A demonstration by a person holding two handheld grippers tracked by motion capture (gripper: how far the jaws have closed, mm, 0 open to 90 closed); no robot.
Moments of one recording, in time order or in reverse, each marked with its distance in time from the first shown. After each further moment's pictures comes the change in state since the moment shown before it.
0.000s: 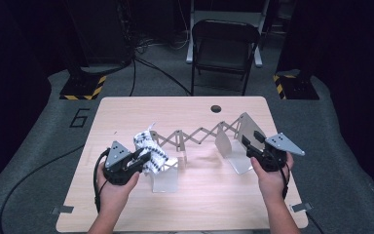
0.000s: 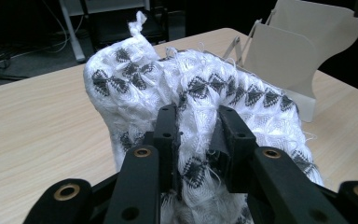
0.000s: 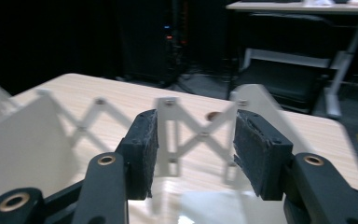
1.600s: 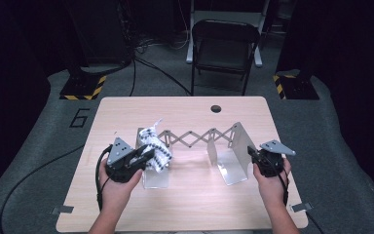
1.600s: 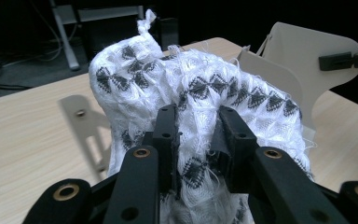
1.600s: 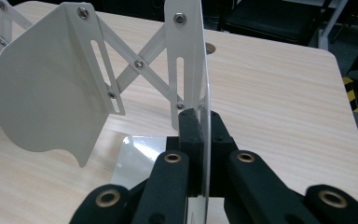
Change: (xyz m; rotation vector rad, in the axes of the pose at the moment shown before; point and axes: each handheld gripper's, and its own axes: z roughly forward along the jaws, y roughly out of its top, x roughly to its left) left arm -0.012 0.014 0.003 -0.016 -0.050 0.003; right arm -0.004 -0.032 0.007 0.243 -0.037 -0.017
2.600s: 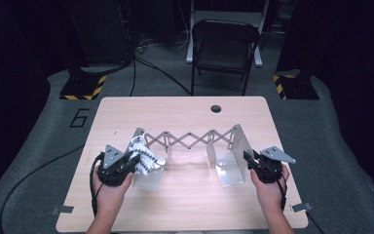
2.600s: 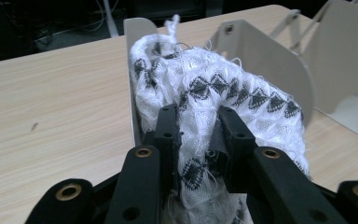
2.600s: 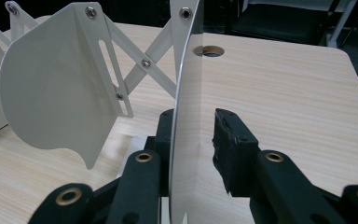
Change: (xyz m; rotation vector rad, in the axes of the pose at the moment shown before) left arm 0.032 -0.040 0.000 0.076 0.202 -0.049; right arm 0.004 -0.017 0.000 -0.047 0.029 0.031
